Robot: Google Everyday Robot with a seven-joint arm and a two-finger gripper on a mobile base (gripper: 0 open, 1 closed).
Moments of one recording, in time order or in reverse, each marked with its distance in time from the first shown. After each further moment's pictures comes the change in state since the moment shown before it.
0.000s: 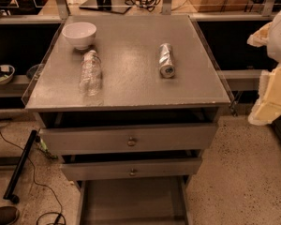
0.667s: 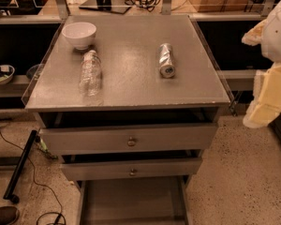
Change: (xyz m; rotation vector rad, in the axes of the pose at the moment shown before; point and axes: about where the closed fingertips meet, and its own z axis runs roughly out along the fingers) arm -0.016 0.012 -0.008 -0.003 0.002 -0.016
